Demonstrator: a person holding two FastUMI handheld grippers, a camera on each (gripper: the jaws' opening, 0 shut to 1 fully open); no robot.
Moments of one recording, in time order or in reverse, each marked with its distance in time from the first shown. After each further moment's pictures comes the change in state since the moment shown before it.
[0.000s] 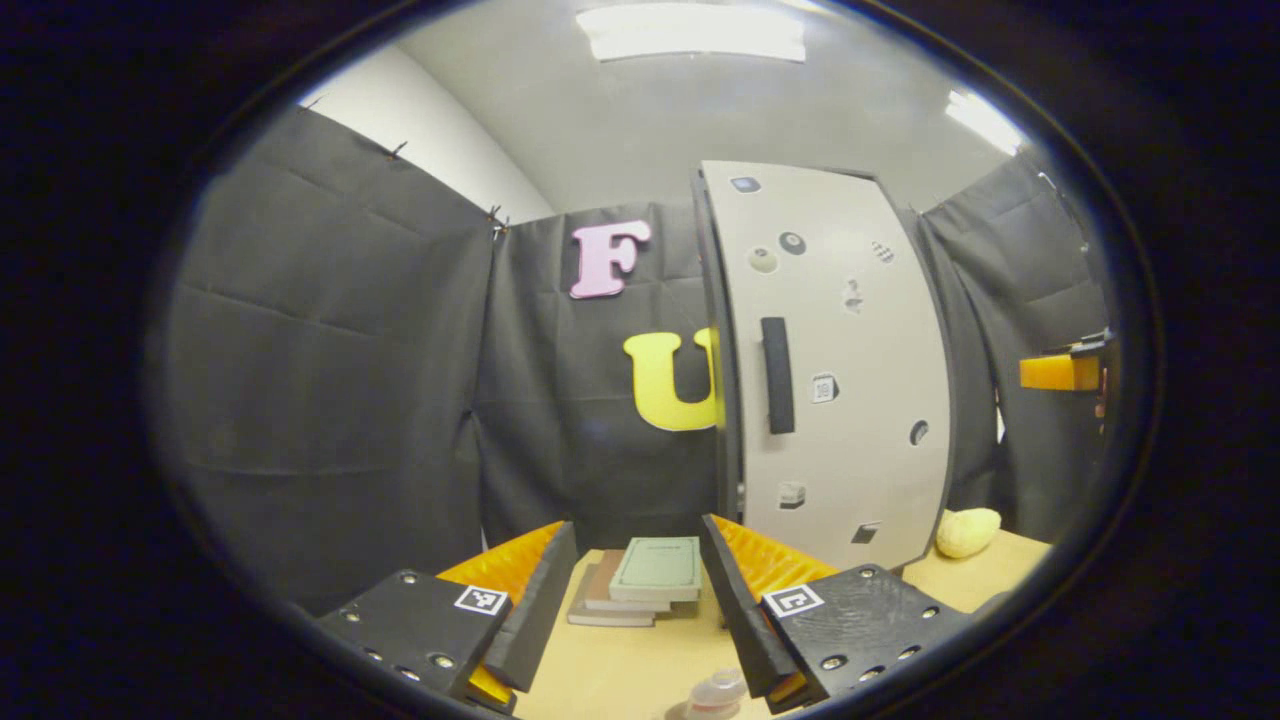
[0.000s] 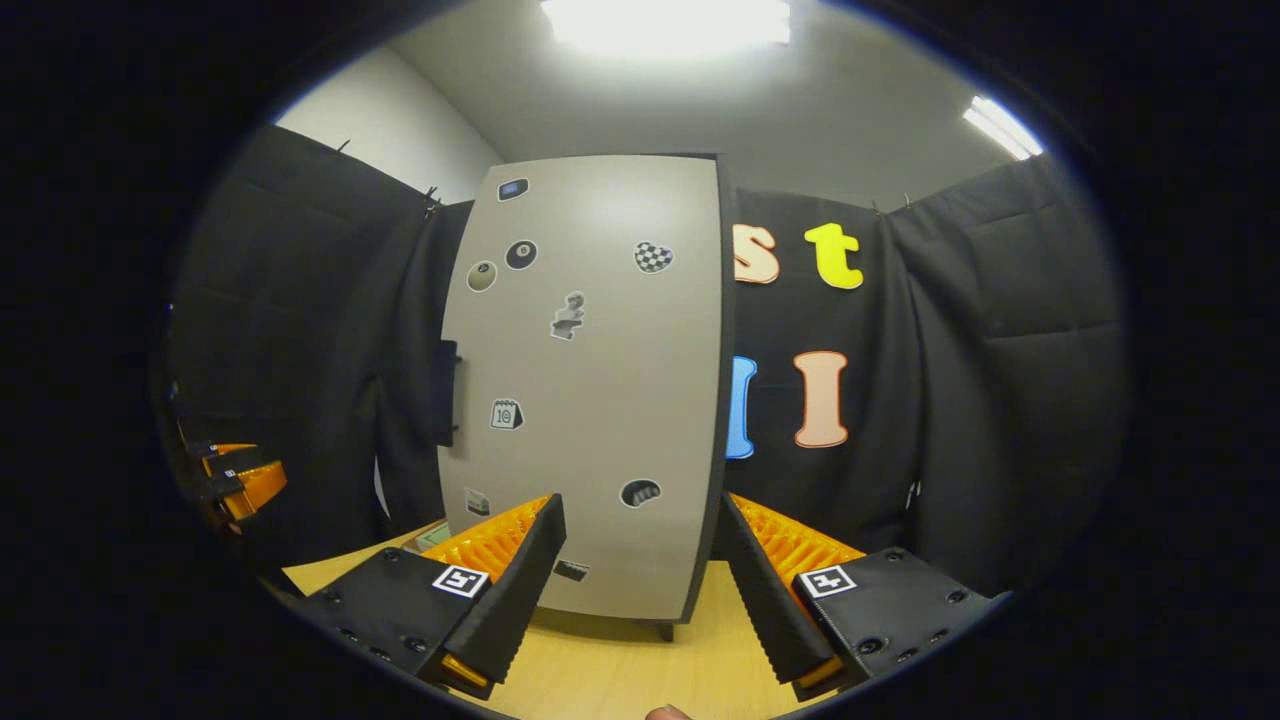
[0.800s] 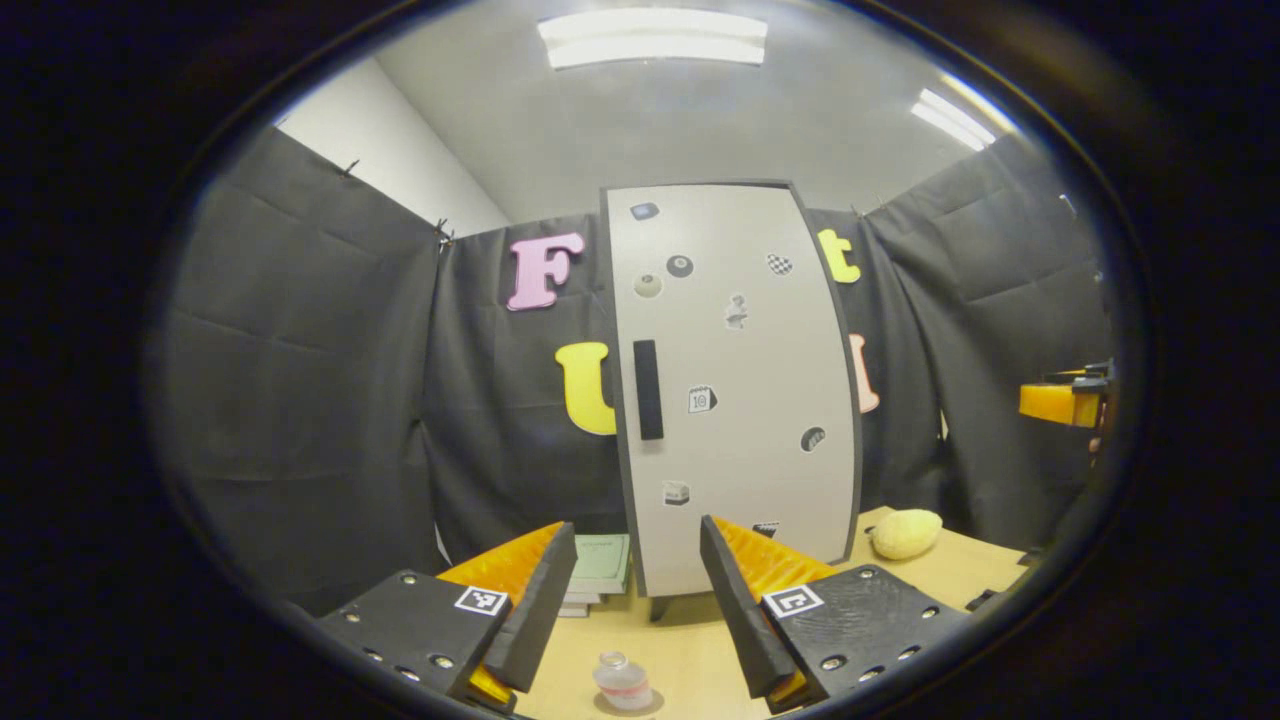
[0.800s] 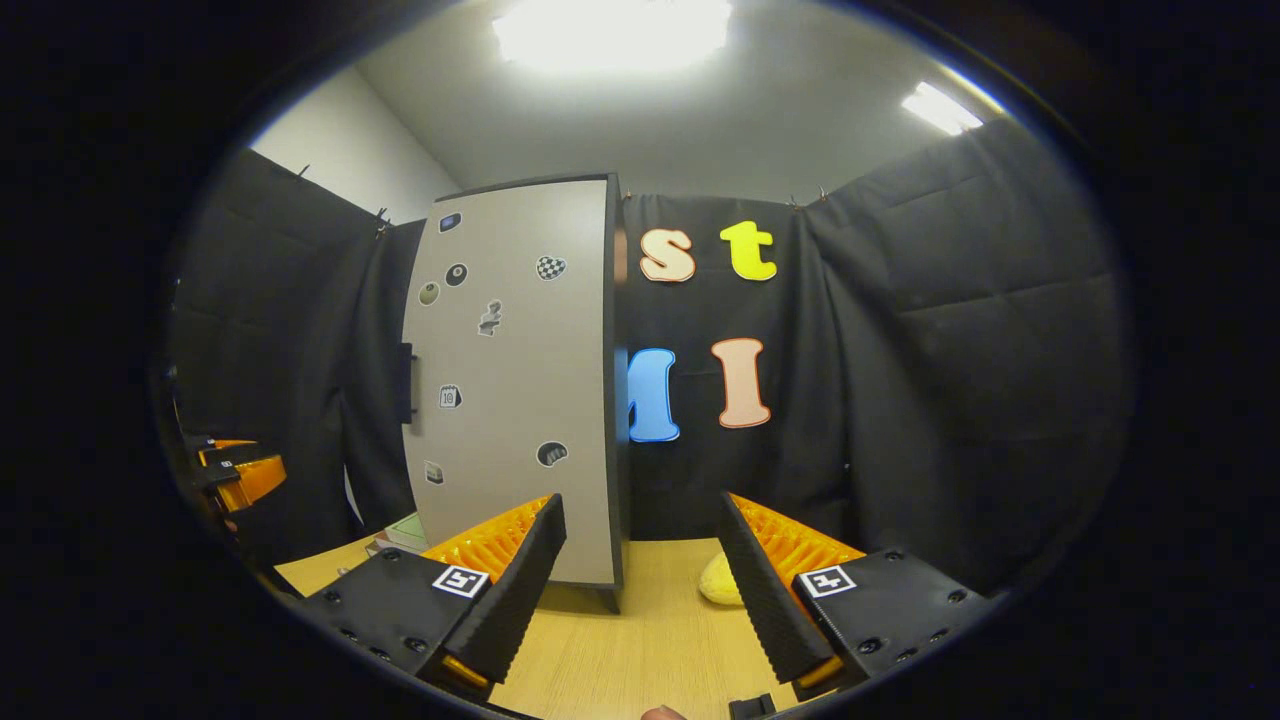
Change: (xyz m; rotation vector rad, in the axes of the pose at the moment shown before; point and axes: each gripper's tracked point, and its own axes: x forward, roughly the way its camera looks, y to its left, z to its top) left arm -0.053 -0.088 0.016 0.023 0.000 -0.122; right arm -0.107 -0.078 -0.035 0.084 -0.016 -0.096
